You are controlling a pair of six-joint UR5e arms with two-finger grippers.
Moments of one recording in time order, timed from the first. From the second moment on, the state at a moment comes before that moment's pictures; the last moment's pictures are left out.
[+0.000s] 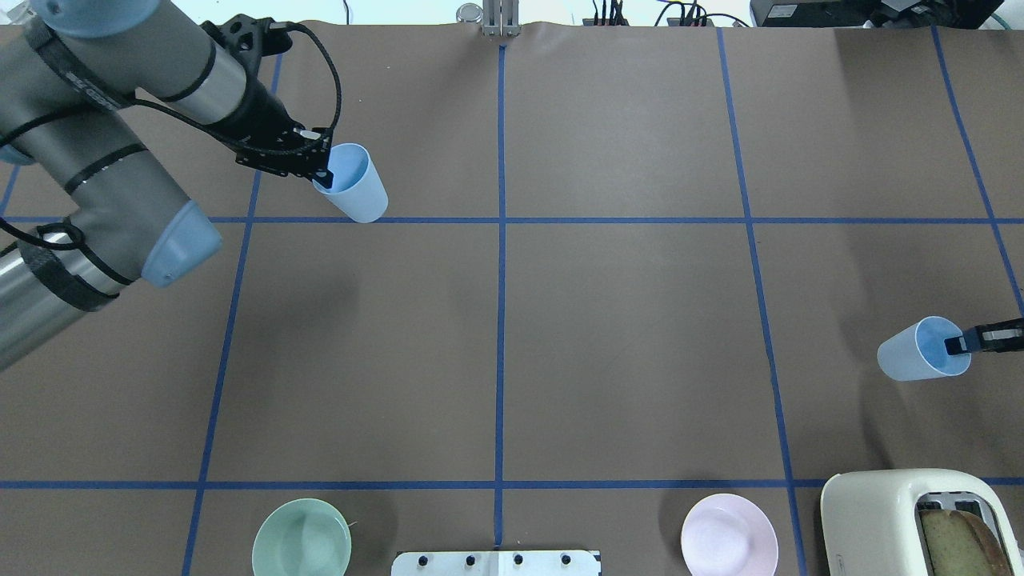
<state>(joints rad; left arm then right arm) -0.78 -2.19 -1.62 -1.88 -2.18 -1.14 1.08 -1.85 1.85 -0.79 2.34 0.82</state>
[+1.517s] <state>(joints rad) -0.49 -2.24 -1.61 -1.88 -1.89 -1.28 1.22 -1.48 1.94 -1.34 2.42 0.81</state>
